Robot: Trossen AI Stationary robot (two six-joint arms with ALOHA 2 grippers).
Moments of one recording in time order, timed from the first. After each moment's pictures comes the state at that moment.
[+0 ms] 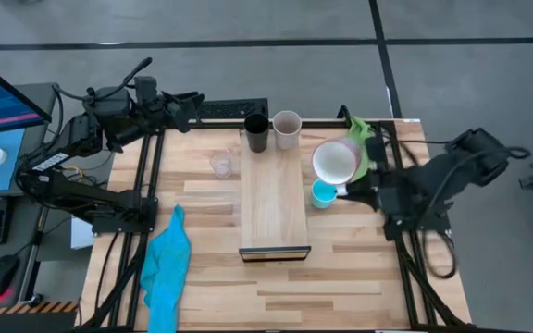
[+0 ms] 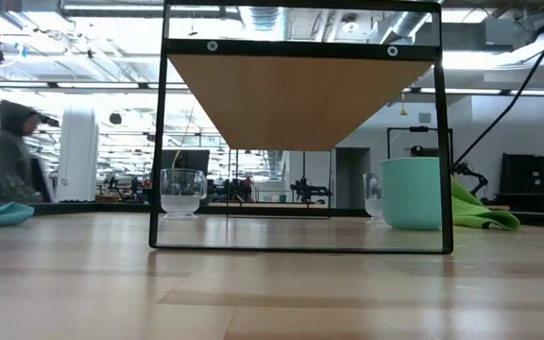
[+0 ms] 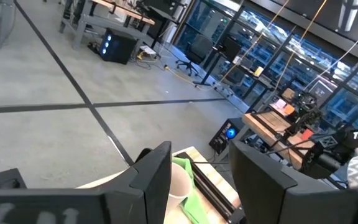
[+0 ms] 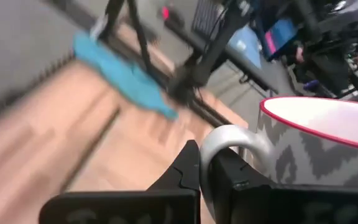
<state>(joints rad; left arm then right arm) 0.23 1.05 1.53 -0.57 -0.43 -0.59 0.58 1.47 2.22 -1.29 0.49 -0.42</state>
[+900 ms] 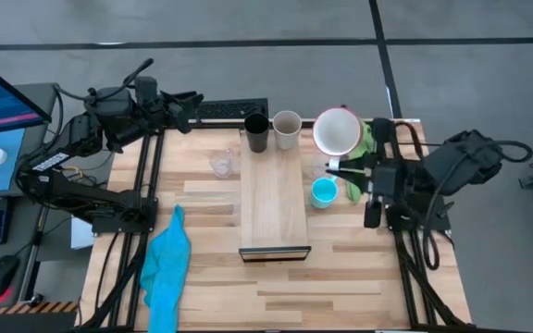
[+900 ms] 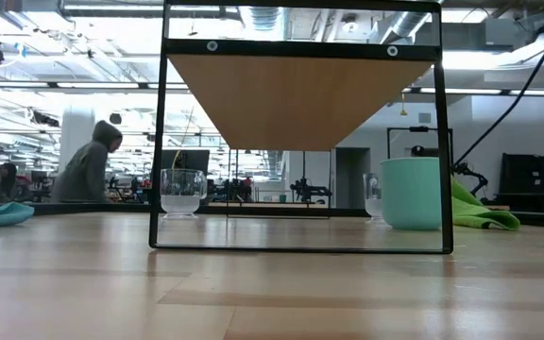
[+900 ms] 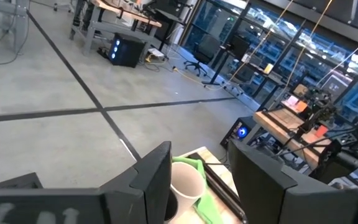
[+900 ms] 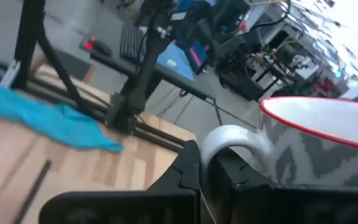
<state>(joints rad) 0.23 1.05 1.53 -0.59 -0.46 -0.54 0.55 1.49 2.22 -1.05 0.71 -0.44</state>
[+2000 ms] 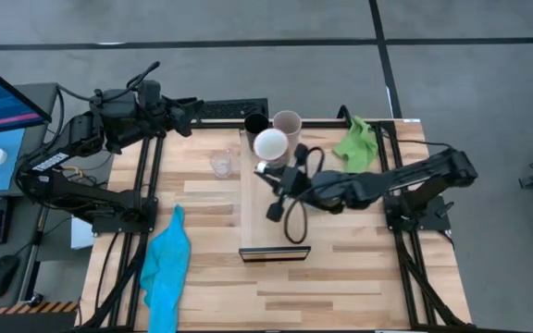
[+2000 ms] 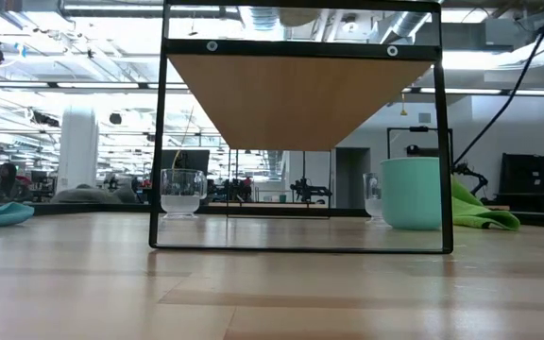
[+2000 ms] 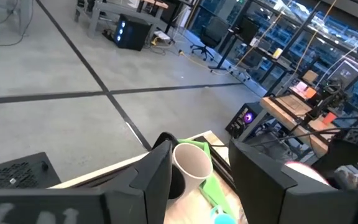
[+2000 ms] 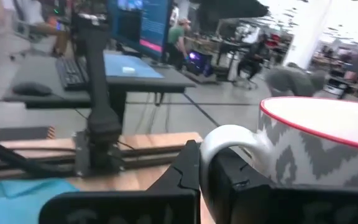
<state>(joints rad) 0.23 1.05 1.53 -0.67 -0.45 -0.59 0.24 1.55 1.34 0.12 0.64 -0.19</state>
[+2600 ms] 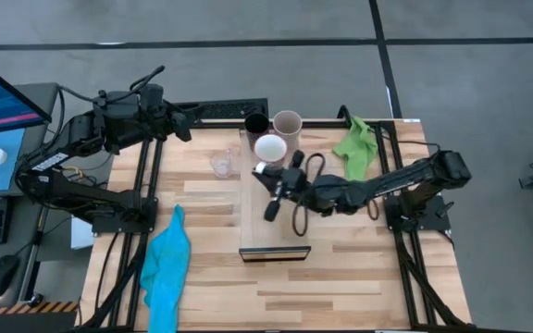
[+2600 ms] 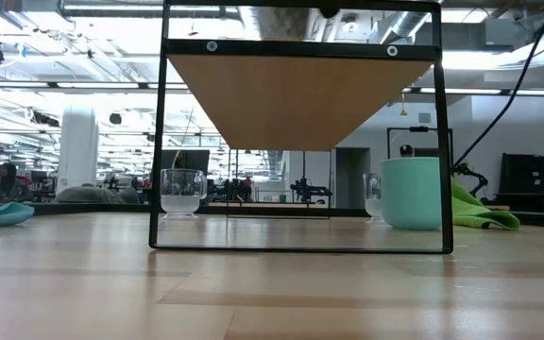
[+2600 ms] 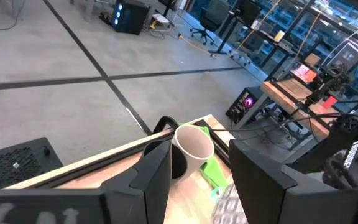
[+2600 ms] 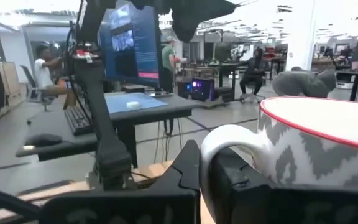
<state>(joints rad) 0.23 1.05 1.53 -0.74 -0.41 -0.61 0.20 1.61 1.10 0.62 0.59 -0.08</state>
